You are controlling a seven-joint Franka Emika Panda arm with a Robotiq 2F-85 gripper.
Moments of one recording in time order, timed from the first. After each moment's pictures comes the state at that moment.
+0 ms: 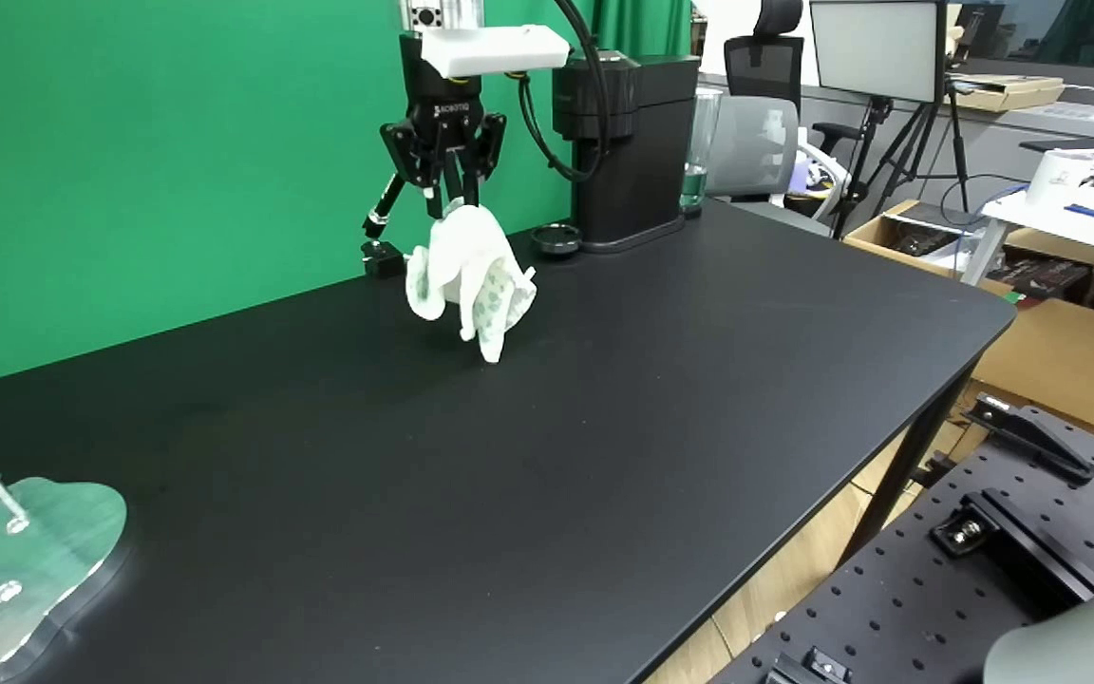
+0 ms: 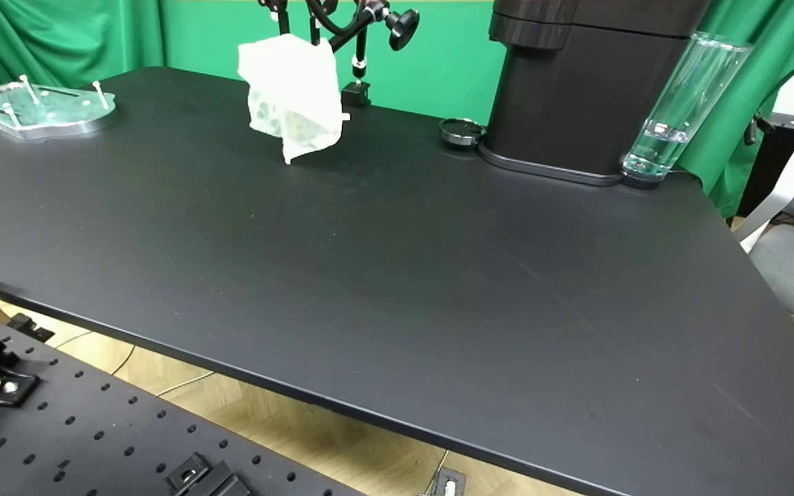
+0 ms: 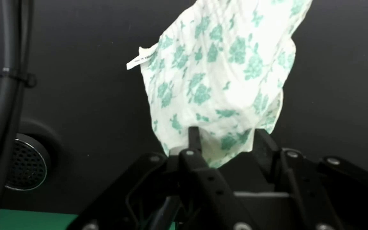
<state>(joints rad) 0.09 0.37 0.08 -1.91 -0.02 2.34 -0.01</state>
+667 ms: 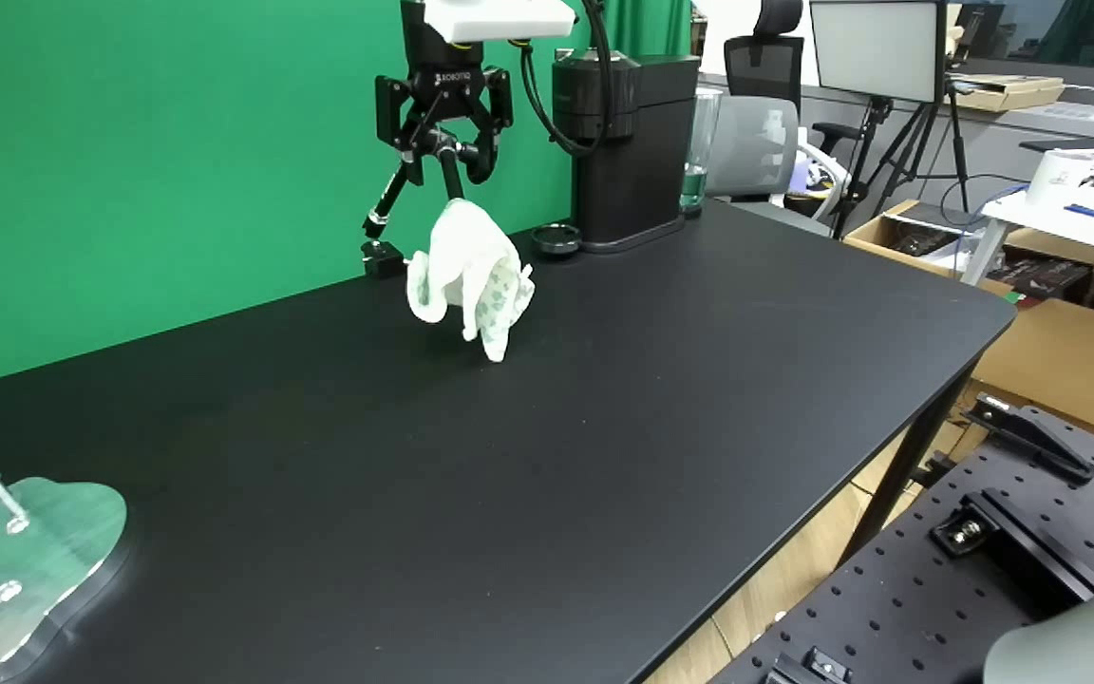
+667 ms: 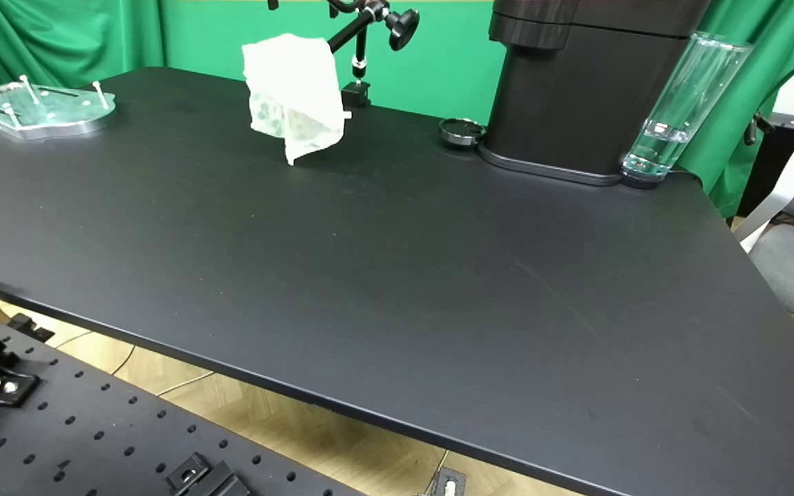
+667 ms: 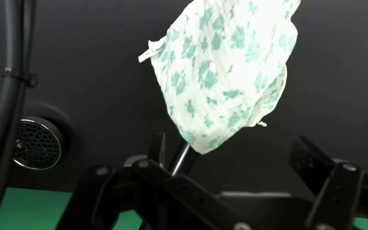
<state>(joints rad) 0.09 0.32 0.08 -1.91 -0.02 2.33 -0.02</state>
